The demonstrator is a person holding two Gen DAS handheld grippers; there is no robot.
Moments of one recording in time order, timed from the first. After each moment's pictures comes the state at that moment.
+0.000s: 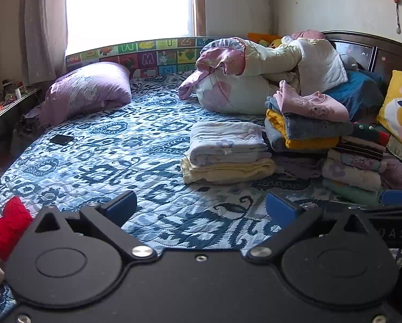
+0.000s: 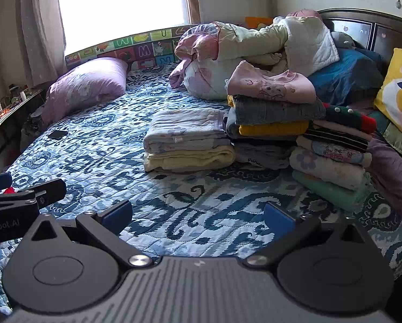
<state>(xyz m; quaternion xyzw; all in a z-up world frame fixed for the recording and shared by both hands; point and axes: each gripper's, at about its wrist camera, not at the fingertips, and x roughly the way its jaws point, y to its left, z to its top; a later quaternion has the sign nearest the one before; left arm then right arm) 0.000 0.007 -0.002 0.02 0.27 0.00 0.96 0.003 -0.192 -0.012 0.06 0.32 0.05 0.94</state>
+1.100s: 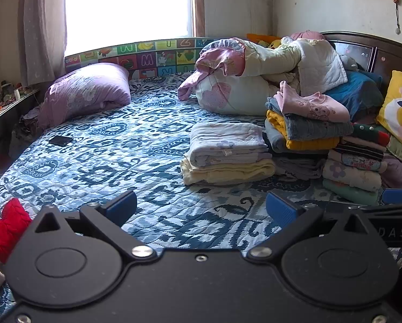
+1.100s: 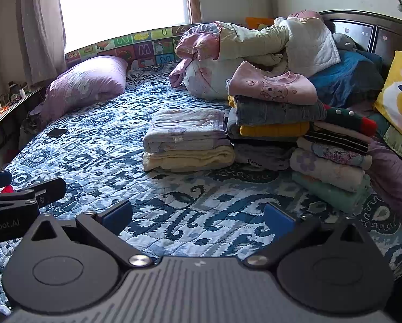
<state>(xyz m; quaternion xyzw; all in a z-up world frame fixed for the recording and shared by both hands) 0.005 0.009 -0.004 0.02 0.27 0.00 0.96 0.007 -0.188 -0.013 0.05 0.32 0.05 0.94</state>
